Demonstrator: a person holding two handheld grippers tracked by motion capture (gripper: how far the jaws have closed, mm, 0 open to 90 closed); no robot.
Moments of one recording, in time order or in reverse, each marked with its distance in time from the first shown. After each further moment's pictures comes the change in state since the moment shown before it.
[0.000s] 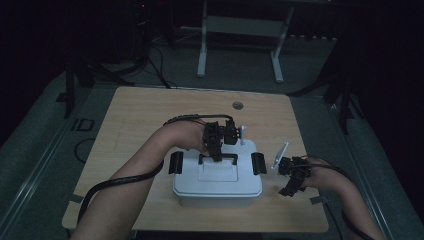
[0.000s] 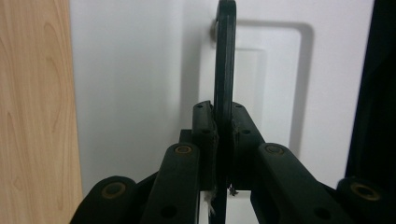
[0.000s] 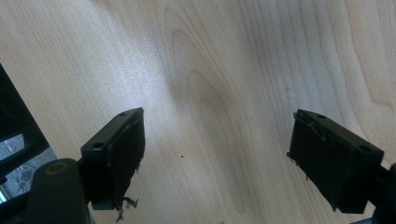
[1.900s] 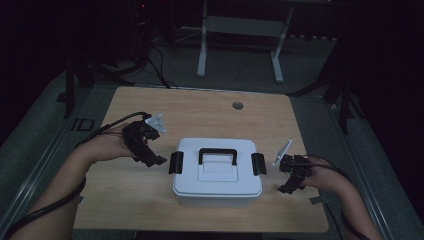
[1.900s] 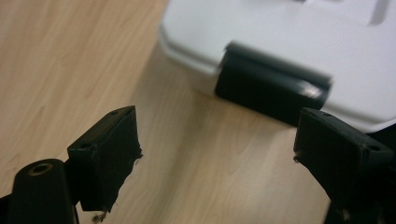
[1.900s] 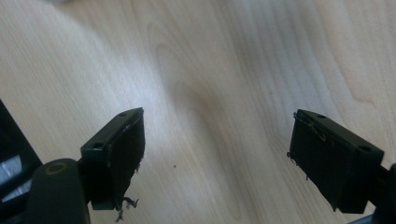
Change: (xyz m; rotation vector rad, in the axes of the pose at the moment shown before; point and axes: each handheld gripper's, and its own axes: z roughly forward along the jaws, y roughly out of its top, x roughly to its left) left arm -0.012 -0.196 -0.014 -0.310 0.177 -0.332; right arm -0.004 -0.003 -0.002 -0.051 -0.025 0.067
